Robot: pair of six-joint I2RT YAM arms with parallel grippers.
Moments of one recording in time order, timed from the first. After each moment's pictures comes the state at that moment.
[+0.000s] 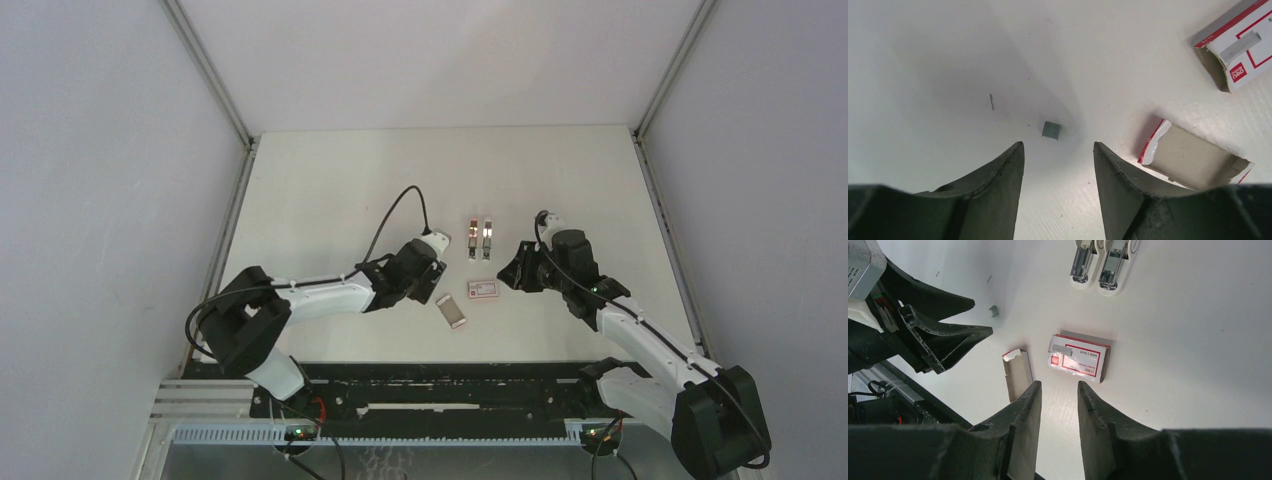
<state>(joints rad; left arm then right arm) -0.86 1.57 0.80 -0.09 -0.24 -0.19 0.36 0.99 0.50 -0.15 -0.30 0.48</state>
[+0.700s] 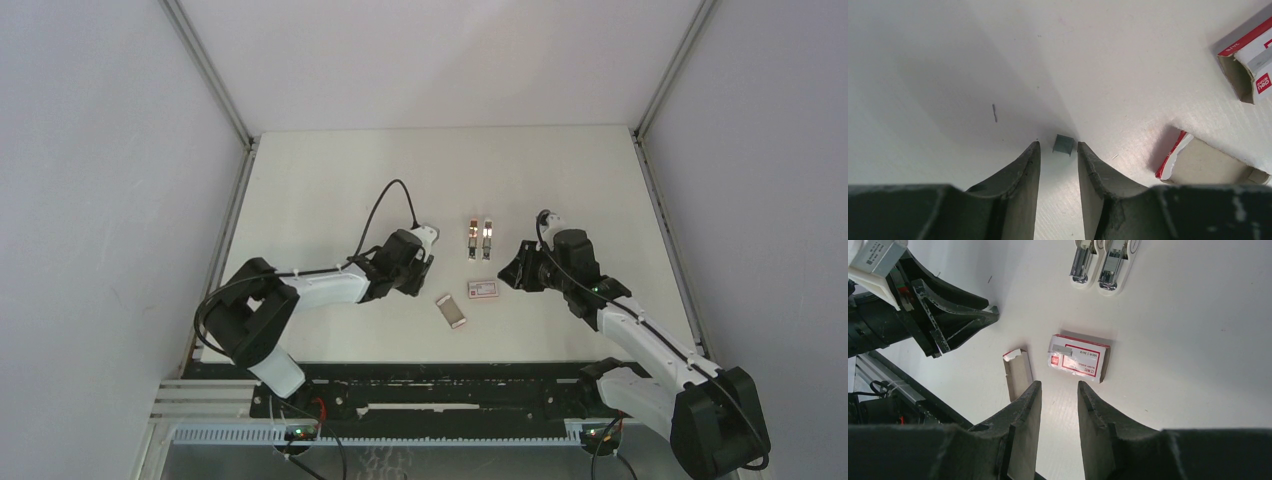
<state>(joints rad) -0.76 1.62 0.78 -0.03 -0.10 -0.18 0.35 0.99 0.50 -0.15 -0.31 0.48</state>
